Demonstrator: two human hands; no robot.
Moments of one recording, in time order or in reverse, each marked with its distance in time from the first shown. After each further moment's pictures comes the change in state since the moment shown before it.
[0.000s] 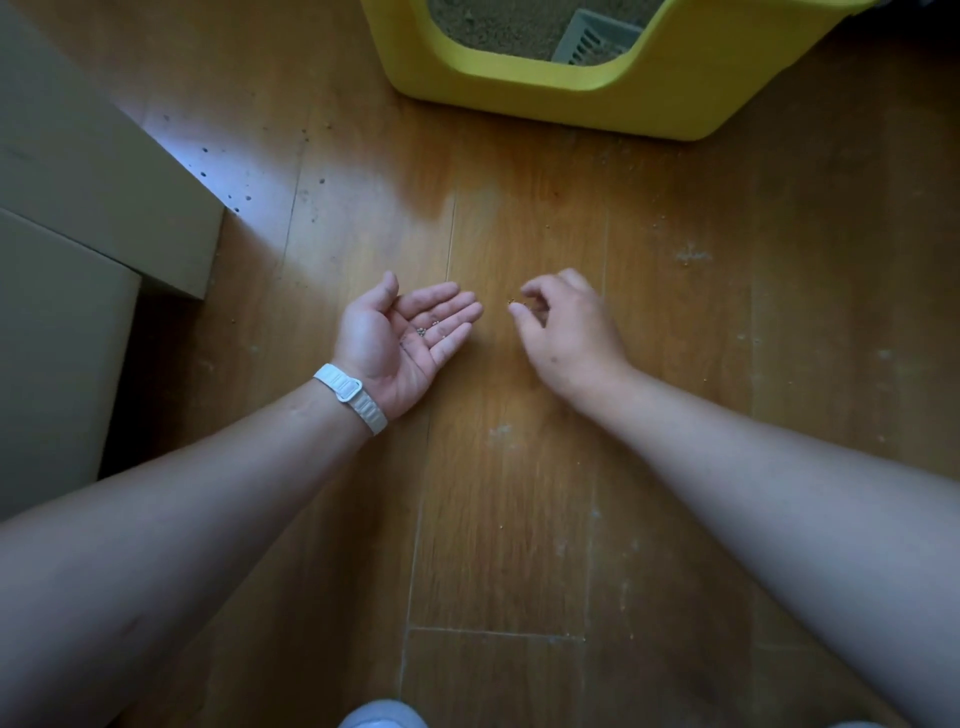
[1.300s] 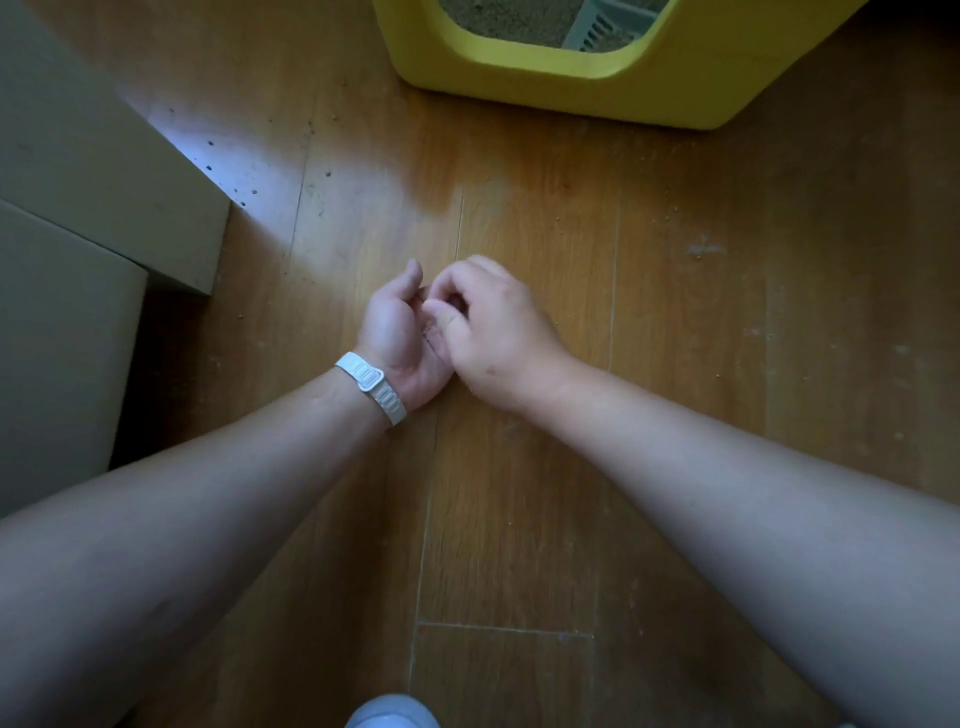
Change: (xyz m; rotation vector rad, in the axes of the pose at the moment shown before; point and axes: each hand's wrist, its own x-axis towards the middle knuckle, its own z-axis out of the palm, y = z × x) left_hand 0.011 -0.006 0.000 -0.138 -0.129 -0.059; right_hand -0.013 -0.074 0.005 0.222 -0.142 -0.198
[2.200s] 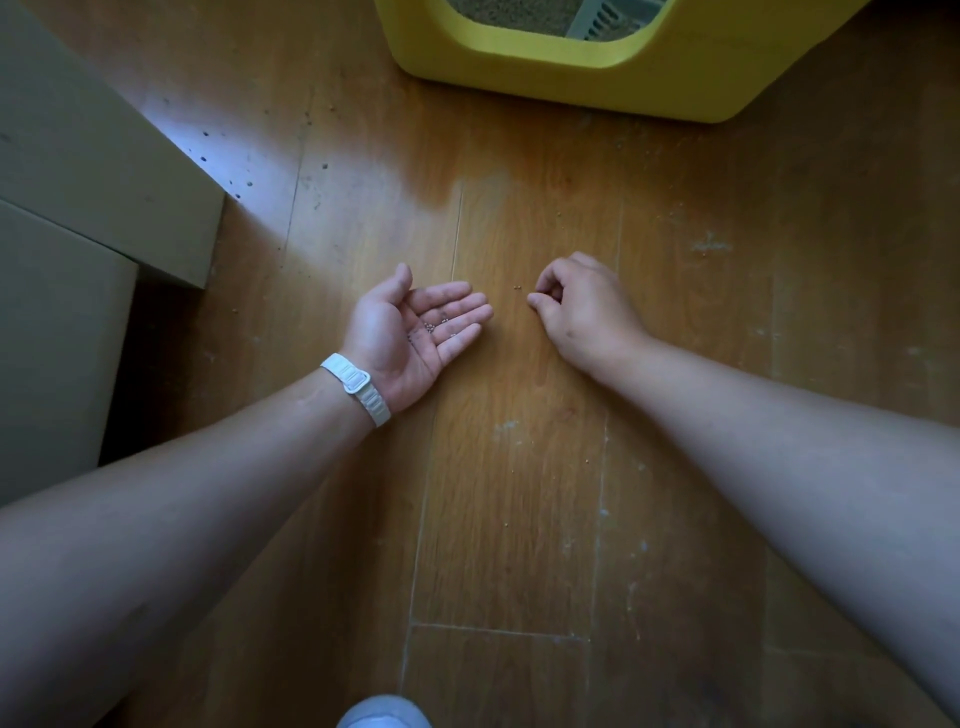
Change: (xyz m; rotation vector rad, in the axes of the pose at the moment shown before) left_hand -0.002 0.004 -0.004 0.215 0.162 0.018; right_hand 0.017 0.099 -0.028 -0.311 0.046 0.190
